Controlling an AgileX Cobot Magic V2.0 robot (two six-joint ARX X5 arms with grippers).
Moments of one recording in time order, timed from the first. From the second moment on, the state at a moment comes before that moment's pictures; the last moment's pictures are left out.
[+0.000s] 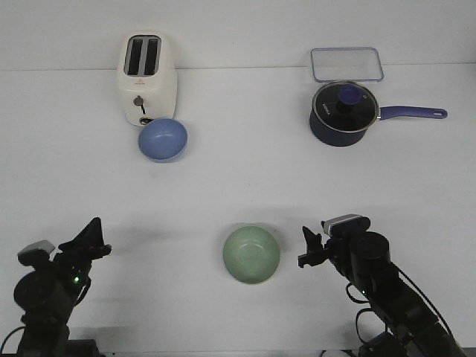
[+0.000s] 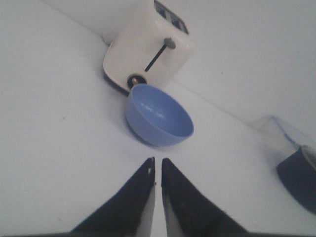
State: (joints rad) left arm 0.01 0.37 0.38 -0.05 0.14 -0.57; right arm 0.44 0.71 0.56 -0.37 -0.03 0.28
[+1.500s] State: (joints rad) left arm -0.02 1.95 1.41 -0.12 0.29 -0.38; right arm 0.42 0.68 0.51 -0.38 0.00 0.29
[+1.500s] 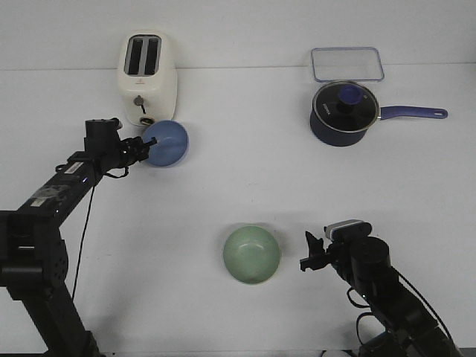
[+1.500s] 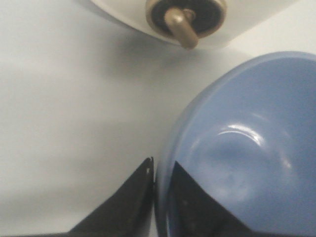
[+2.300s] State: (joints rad) left arm -0.46 1.20 0.89 -0.25 0.40 -0.36; right arm 0.18 0.68 0.51 -0.41 -0.08 0.31
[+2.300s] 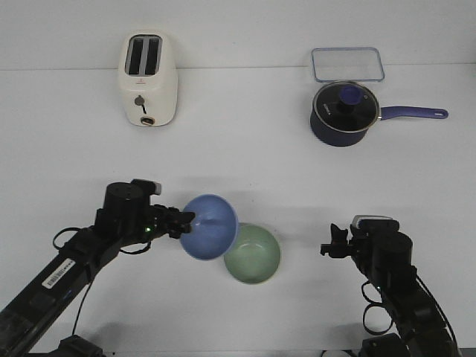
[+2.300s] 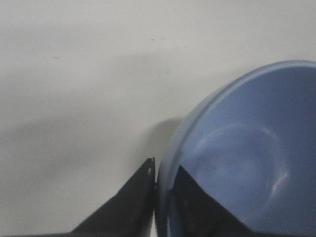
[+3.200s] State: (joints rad) left arm -0.60 1.22 0.89 -0.11 0.21 -0.39; right arm 0.18 0.68 0.51 -0.44 -0.10 0.28
